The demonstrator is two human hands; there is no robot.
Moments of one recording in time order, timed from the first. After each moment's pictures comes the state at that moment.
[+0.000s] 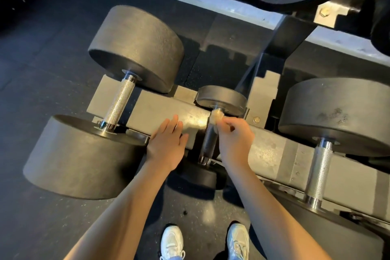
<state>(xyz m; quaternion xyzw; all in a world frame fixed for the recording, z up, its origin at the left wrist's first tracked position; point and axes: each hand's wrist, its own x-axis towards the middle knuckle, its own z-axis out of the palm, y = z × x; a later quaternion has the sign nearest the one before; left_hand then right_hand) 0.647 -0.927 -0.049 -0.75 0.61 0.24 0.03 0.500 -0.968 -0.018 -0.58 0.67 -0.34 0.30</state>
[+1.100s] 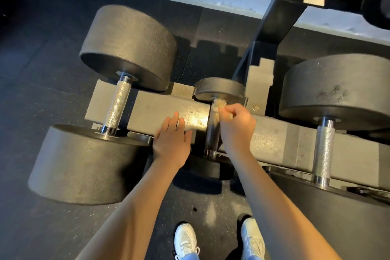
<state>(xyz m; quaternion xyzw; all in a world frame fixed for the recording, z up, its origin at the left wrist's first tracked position) 0.645 -0.926 -0.053 -0.75 0.63 0.21 0.05 0.508 -0.972 -0.025 -0.53 0.70 -0.36 0.31</state>
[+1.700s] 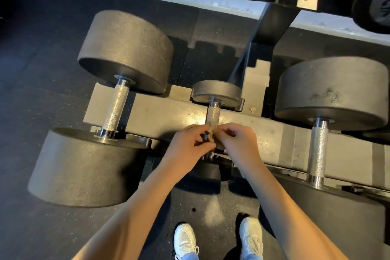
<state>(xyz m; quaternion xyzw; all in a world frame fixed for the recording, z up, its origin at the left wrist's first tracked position) 0.622 -0.916 -0.002 -0.64 0.56 0.47 -0.23 0.486 -0.944 0.009 -0.52 0.66 -0.24 0.48</state>
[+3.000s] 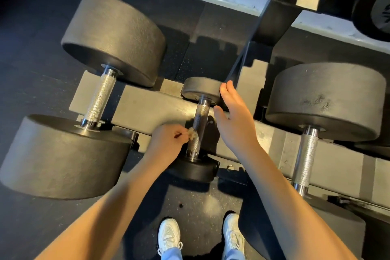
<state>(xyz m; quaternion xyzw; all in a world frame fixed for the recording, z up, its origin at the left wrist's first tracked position) 0.617 -0.927 -0.020 -0.73 0.47 0.44 -0.22 0.465 -0.990 0.017 -0.69 0.60 -0.18 0.35</state>
